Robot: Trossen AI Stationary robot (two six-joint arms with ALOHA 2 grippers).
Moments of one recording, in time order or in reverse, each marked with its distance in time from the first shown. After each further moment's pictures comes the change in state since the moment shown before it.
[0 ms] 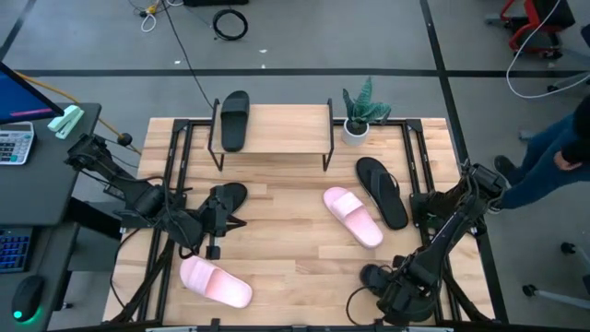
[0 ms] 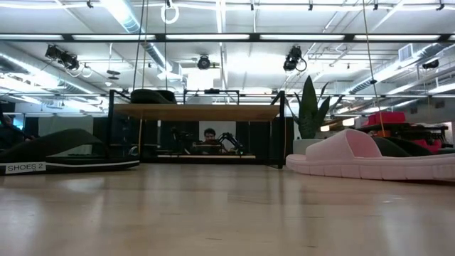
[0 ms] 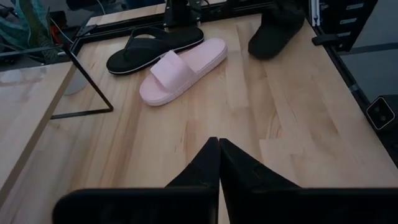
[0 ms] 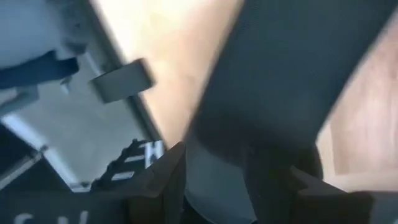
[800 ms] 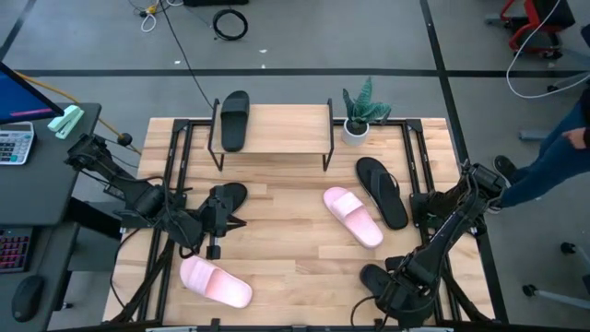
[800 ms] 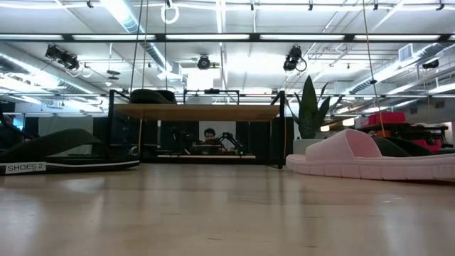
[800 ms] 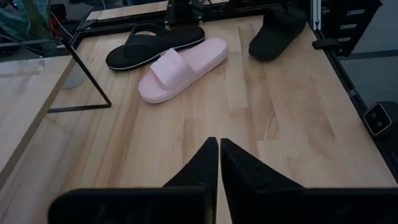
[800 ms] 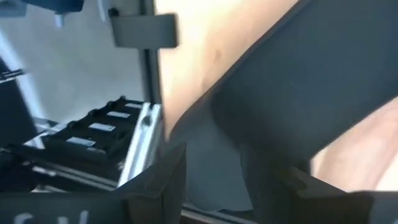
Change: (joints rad) left arm 0.000 0.000 0.000 -0.004 0.000 -0.040; right arm -0.004 0.000 -0.009 -0.007 -0.097 -0.342
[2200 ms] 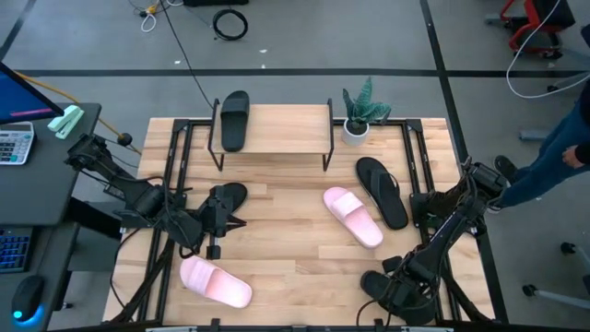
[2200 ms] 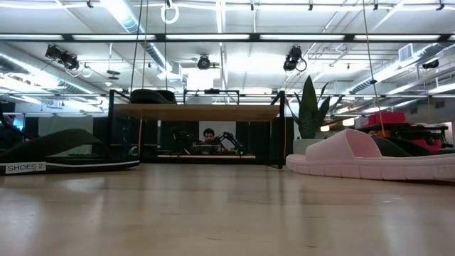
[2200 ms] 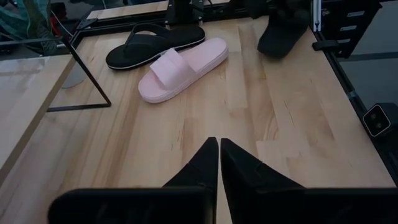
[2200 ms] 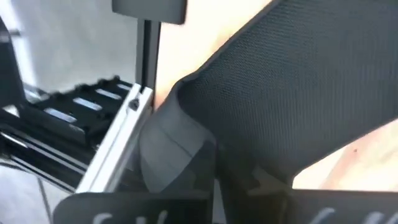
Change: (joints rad) left arm 0.000 0.000 0.000 0.001 0.000 -0.009; right arm 0.005 -0.022 -0.115 0.131 -0.024 -0.138
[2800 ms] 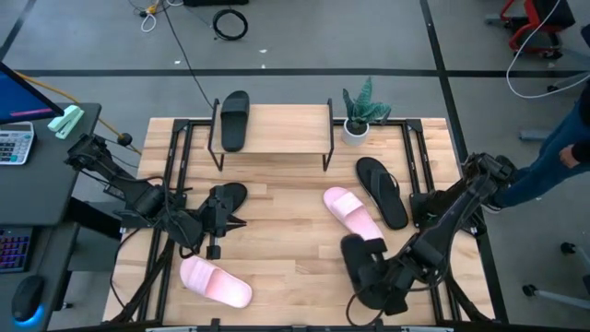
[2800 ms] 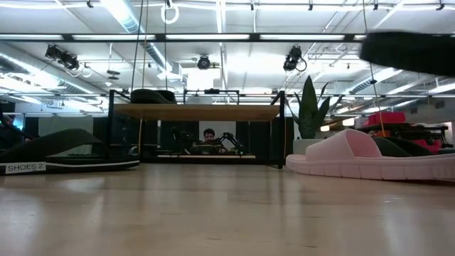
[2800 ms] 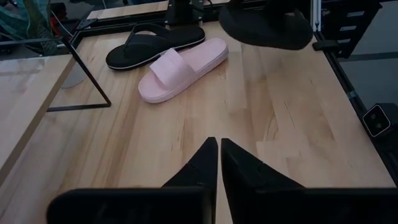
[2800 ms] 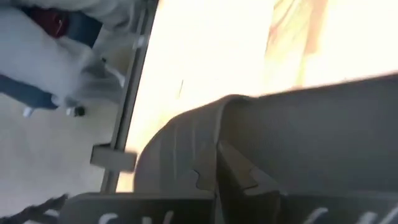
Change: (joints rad) left arm 0.000 0.000 0.000 0.000 0.000 0.000; right arm -0.096 -0.104 0.227 -0.124 0.484 -0.176
